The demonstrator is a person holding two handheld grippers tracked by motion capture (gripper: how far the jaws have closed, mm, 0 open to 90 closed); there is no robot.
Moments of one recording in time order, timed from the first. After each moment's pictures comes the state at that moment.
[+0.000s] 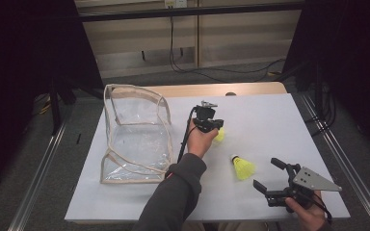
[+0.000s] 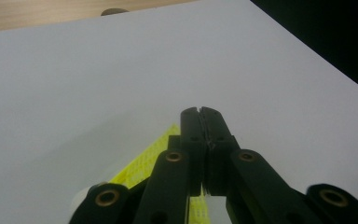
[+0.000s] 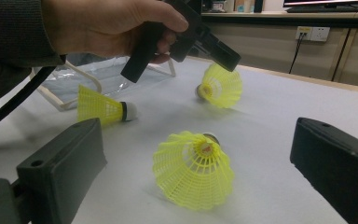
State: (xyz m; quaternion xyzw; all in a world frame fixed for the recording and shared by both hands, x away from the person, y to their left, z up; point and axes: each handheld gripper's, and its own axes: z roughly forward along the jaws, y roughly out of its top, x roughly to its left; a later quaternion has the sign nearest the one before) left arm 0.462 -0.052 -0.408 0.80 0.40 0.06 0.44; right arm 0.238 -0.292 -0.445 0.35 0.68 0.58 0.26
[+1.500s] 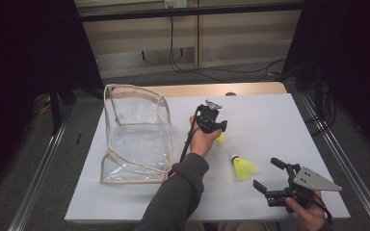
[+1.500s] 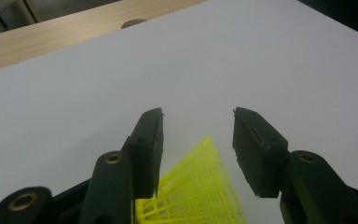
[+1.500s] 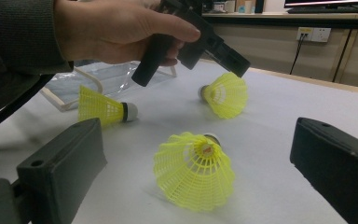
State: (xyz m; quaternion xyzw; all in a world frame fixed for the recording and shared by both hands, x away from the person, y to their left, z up) left arm 0.466 -0.065 -0.416 0.82 0.37 0.14 0.41; right arm 0.238 -0.292 -0.444 0.35 0.68 0.58 0.26
